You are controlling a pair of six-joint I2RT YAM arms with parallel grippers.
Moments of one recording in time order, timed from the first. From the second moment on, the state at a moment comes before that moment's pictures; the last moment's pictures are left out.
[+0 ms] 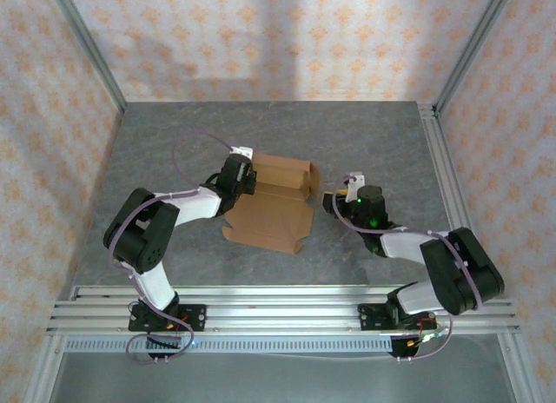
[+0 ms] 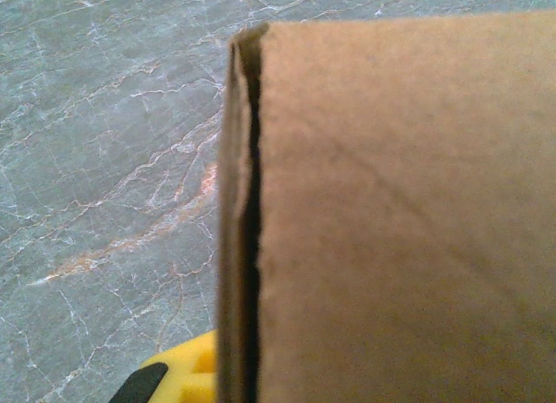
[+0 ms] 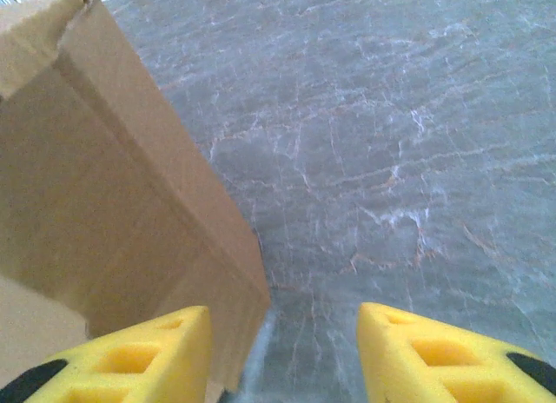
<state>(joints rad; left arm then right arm) -0.45 1.75 0.90 0.17 -0.29 -0.18 0.37 1.41 0.39 0.57 -0.15 0.31</state>
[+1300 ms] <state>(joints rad) -0.45 1.76 0.90 0.17 -0.31 -0.18 0.46 1.56 0.53 0.56 -0.27 0.22</state>
